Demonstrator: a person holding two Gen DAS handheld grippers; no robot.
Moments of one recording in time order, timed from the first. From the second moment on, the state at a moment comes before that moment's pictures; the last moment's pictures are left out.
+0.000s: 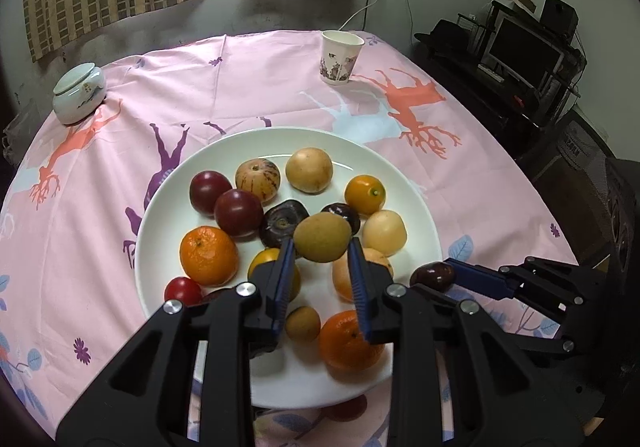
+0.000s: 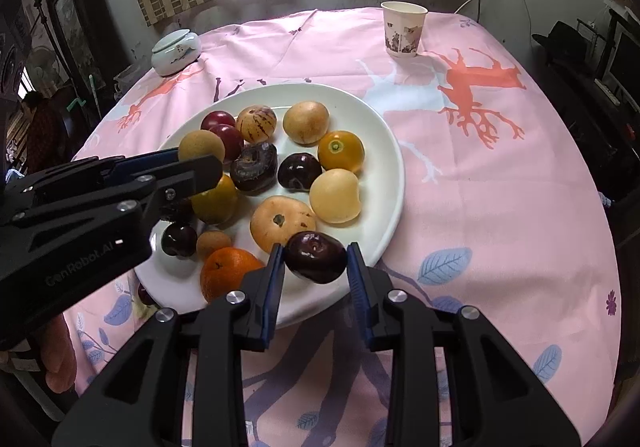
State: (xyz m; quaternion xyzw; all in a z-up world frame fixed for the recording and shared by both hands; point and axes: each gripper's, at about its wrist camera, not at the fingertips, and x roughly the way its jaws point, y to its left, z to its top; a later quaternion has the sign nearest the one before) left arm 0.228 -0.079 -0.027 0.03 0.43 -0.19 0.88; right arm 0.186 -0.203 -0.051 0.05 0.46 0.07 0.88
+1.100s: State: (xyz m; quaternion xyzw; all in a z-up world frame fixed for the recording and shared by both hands) left arm 0.069 0.085 -0.037 -0.02 0.37 -0.04 0.93; right arm 0.095 -0.116 -0.076 0.06 0.48 0.10 0.87
